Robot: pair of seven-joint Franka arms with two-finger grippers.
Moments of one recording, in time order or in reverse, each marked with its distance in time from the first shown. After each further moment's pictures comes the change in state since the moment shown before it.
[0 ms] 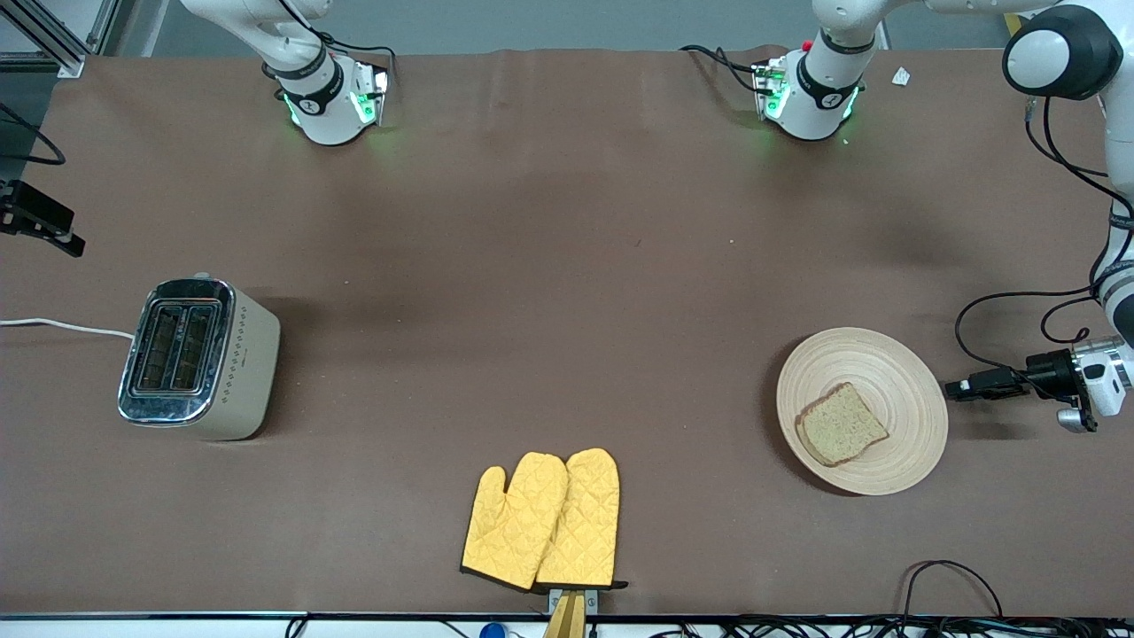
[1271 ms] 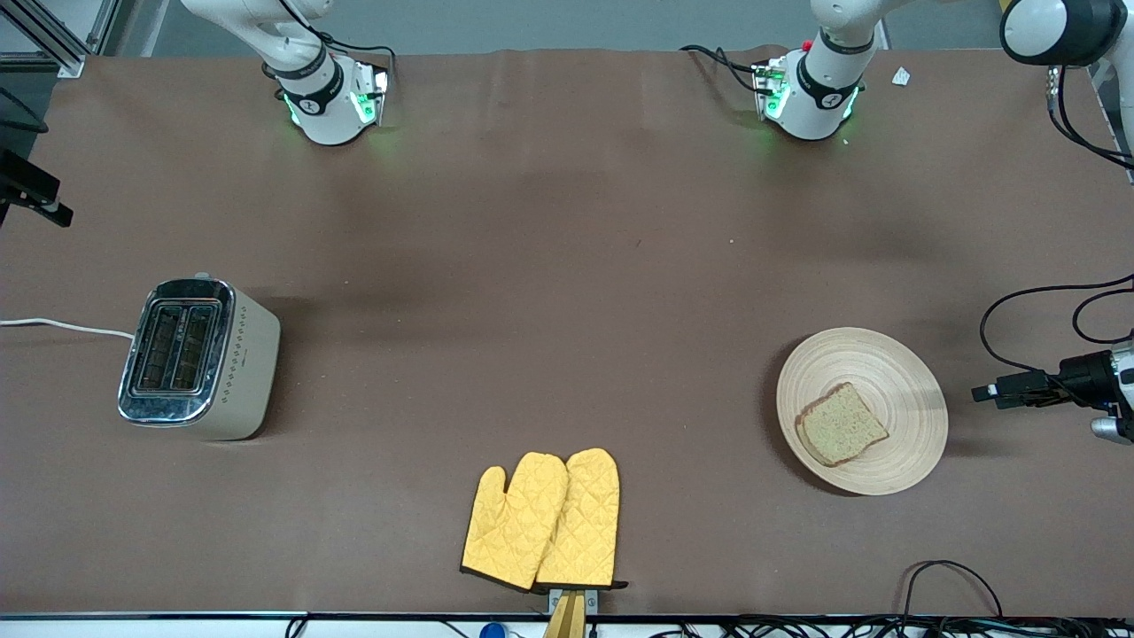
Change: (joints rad) left arm -0.051 -0.117 0.001 -0.002 0.145 0.045 -0.090; right arm -0.014 -0.030 -0.009 0.007 -0.001 -0.071 0.000
